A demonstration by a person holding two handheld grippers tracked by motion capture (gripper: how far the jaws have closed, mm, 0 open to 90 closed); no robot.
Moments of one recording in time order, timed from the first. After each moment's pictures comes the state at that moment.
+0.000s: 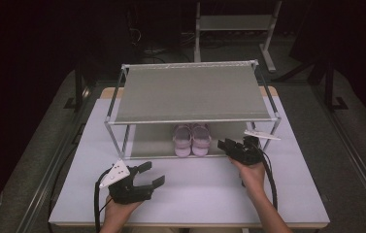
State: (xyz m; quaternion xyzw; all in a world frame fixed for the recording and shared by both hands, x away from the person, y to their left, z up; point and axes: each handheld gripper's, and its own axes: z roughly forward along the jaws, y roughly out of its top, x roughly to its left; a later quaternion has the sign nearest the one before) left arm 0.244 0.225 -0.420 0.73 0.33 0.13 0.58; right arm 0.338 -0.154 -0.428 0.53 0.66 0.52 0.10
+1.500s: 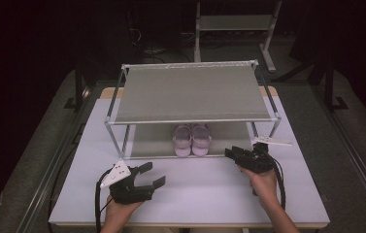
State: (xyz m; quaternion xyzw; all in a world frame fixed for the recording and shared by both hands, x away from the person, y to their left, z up) left arm 0.244 0.224 -0.422 0.73 0.33 0.12 0.58; right arm 0.315 -0.178 -0.427 0.52 0.68 0.51 0.07
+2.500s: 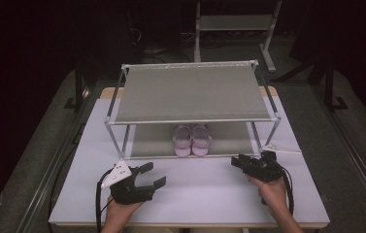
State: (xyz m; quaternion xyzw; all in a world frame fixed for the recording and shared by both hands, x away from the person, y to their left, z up) left arm 0.244 0.222 -0.422 0.73 0.33 0.12 0.58; right arm 0.294 -0.198 -0.434 0.52 0.69 0.51 0.05
